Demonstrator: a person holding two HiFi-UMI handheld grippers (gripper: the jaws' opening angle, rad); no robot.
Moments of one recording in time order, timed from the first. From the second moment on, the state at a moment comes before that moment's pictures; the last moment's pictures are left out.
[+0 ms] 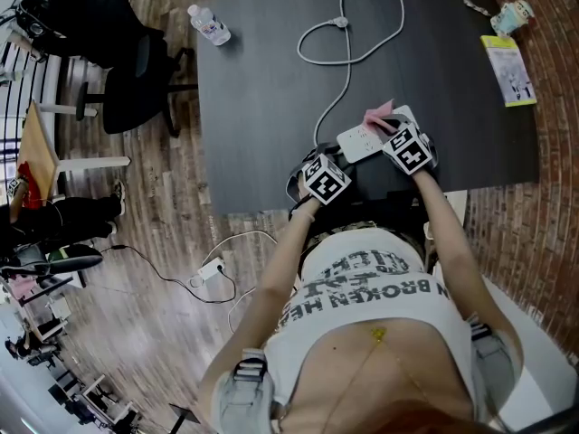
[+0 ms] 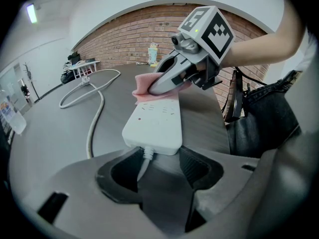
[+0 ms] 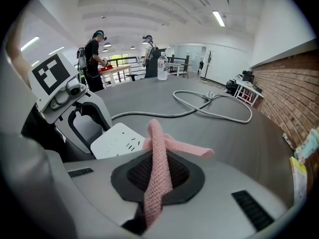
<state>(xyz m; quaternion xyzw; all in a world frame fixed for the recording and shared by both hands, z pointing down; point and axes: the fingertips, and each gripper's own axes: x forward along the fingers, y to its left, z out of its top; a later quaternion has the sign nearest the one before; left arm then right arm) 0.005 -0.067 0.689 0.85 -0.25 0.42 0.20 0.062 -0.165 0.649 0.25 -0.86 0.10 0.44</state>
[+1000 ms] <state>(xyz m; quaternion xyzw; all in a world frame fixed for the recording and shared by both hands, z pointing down) 0.003 -0.068 0.690 0.85 -0.25 0.42 0.19 0.145 -0.201 0.650 0.35 -0.82 0.12 0.44</state>
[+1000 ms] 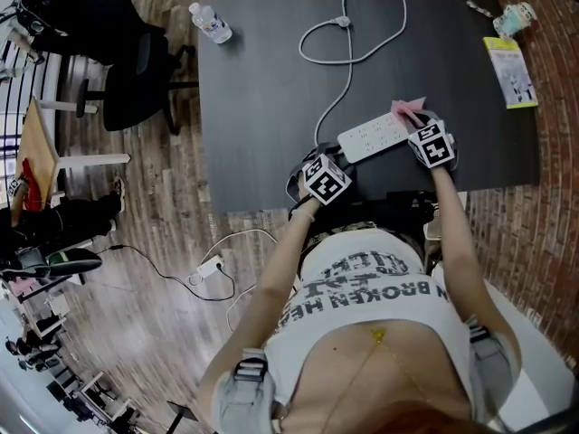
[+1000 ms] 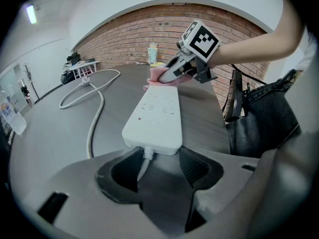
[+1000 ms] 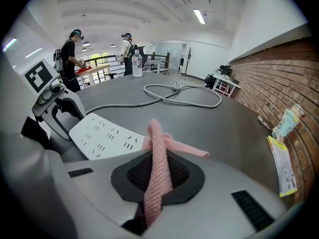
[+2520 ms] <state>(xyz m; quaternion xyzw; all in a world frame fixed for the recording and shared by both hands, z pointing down) 0.004 -0.068 0.689 0.85 -0.25 0.42 0.19 0.117 -0.173 0.594 0.35 -0.86 0.15 0.33</state>
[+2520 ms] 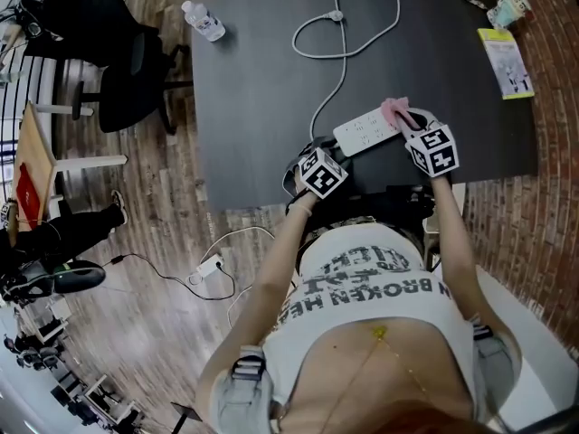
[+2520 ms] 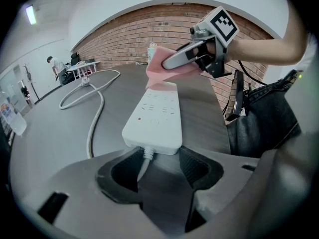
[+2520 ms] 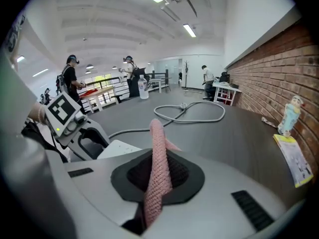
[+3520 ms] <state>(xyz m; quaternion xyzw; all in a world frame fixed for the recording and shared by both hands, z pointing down) 0.004 -0.067 0.690 0.85 -0.25 0.43 0.19 -0.020 -0.067 0.645 0.10 -0.90 0.09 0.42</state>
